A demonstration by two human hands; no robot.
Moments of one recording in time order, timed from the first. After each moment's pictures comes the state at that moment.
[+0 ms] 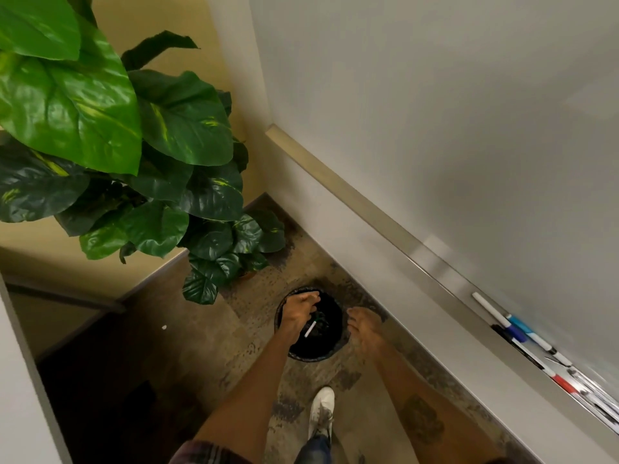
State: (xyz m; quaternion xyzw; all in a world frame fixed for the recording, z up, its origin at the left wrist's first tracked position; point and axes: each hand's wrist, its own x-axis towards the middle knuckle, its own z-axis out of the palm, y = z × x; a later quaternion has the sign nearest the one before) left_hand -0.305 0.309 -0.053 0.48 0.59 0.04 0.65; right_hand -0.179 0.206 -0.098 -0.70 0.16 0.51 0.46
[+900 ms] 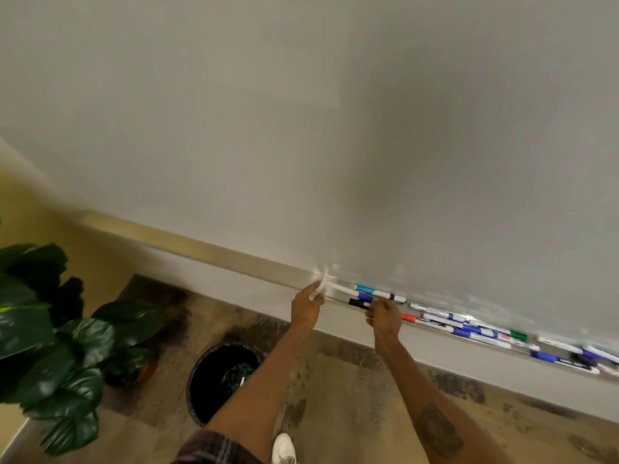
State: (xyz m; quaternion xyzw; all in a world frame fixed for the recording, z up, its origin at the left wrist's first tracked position) left_hand -0.055 0.143 -0.028 0.66 0.36 -0.03 0.66; right_hand 0.000 -0.028 -0.028 -0.75 0.25 0.15 0.60
